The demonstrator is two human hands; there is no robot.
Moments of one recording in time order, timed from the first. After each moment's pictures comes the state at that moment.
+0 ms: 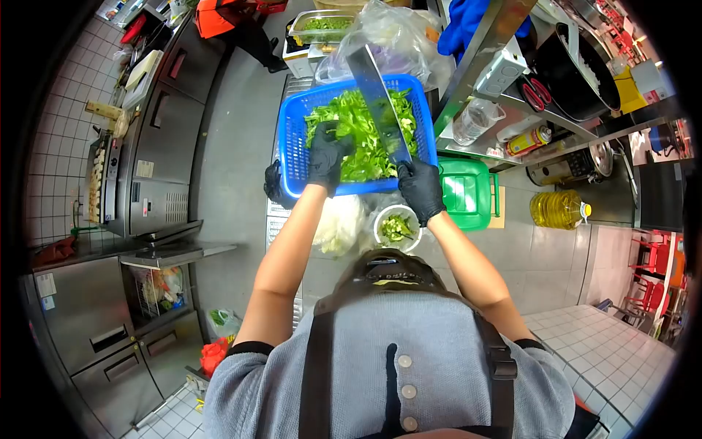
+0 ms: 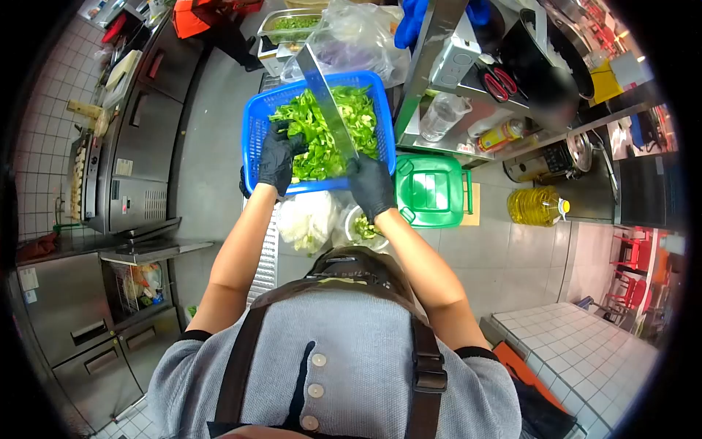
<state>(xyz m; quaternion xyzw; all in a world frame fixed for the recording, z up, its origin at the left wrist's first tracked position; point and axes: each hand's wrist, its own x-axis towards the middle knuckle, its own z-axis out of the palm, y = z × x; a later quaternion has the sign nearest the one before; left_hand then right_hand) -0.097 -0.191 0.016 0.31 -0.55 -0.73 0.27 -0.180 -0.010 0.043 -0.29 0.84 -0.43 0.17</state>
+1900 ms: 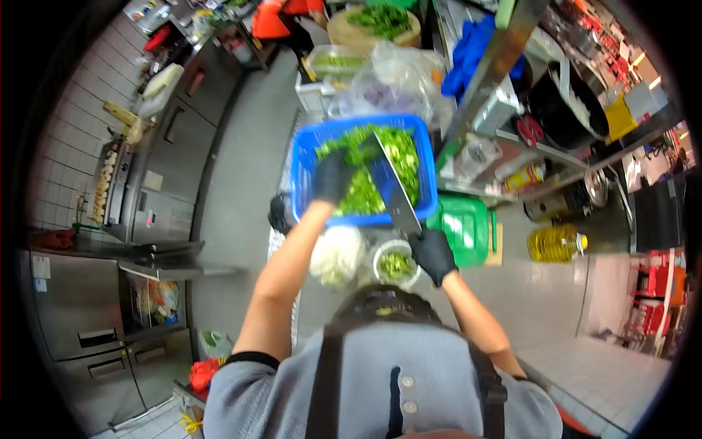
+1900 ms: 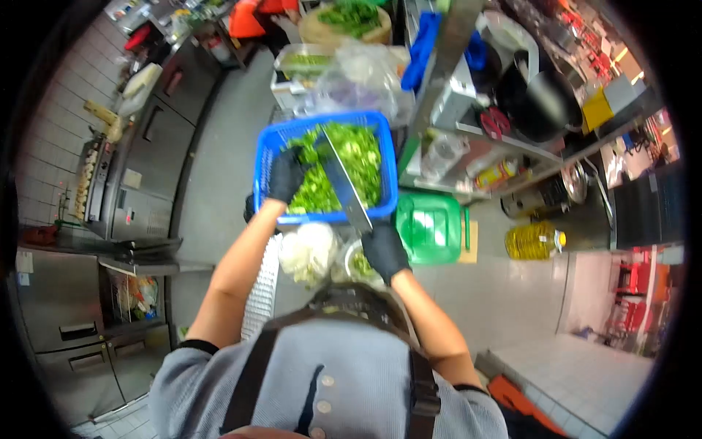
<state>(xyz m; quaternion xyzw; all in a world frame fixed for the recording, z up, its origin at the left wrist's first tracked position) -0.102 -0.228 -0.005 0.27 -0.87 -0.29 0.28 -0.152 0.049 0.042 -0.27 0.84 -0.38 0.29</state>
